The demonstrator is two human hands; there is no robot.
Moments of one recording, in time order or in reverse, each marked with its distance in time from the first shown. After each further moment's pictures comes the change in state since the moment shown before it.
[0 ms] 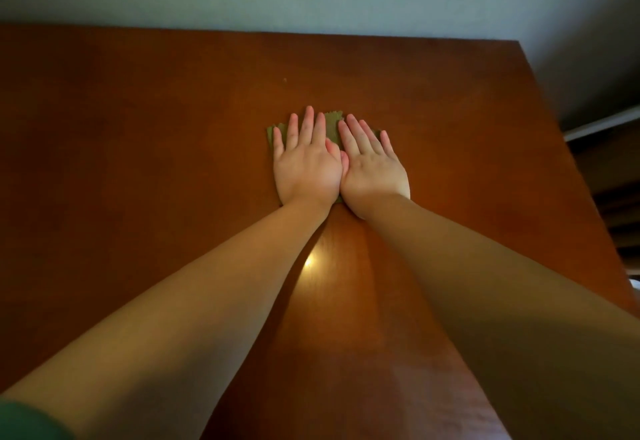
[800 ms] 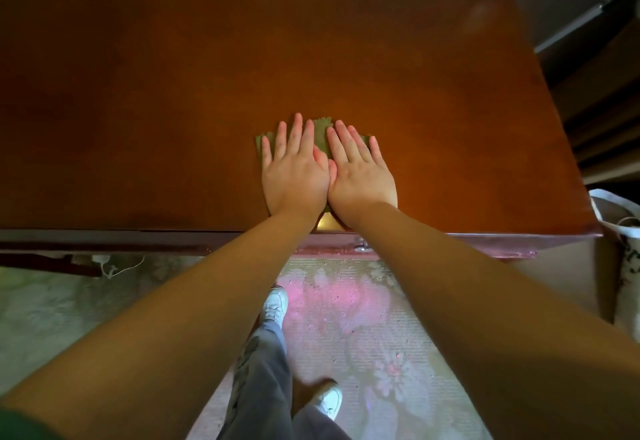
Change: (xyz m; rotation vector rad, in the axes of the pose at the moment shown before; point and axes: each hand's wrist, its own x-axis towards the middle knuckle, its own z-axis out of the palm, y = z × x) left_hand -0.252 -0.014 0.005 -0.021 0.025 -0.054; right_hand -0.241 -0.040 0.040 0.002 -0.014 -0.068
